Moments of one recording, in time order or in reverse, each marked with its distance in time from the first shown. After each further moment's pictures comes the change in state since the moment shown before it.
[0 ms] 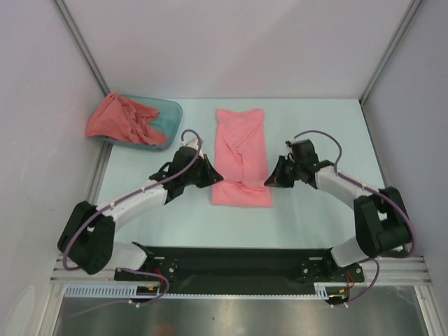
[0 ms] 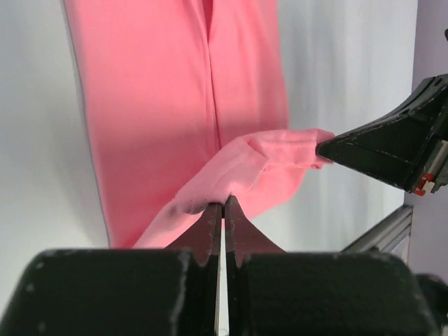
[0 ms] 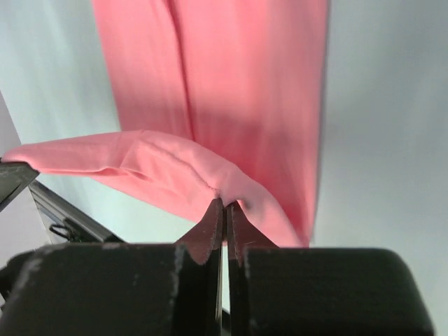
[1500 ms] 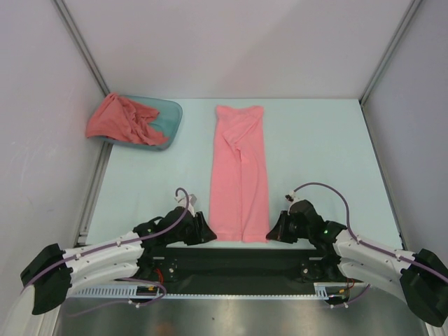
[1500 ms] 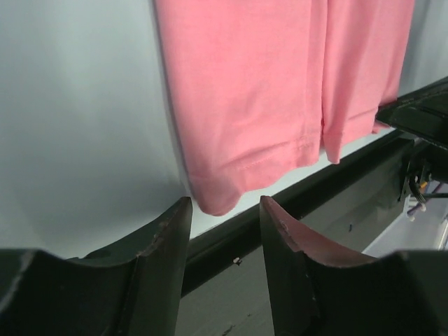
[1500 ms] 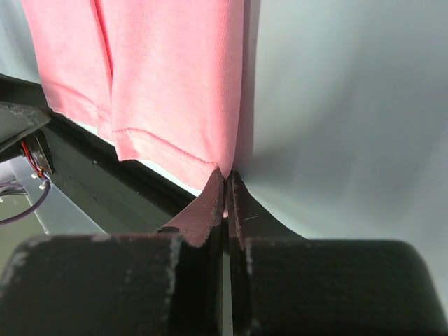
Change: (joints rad) left arm -0.346 -0.490 -0.535 -0.107 -0.132 -0.214; right arm 0.406 -0.589 -0.622 0.129 0.195 0.280
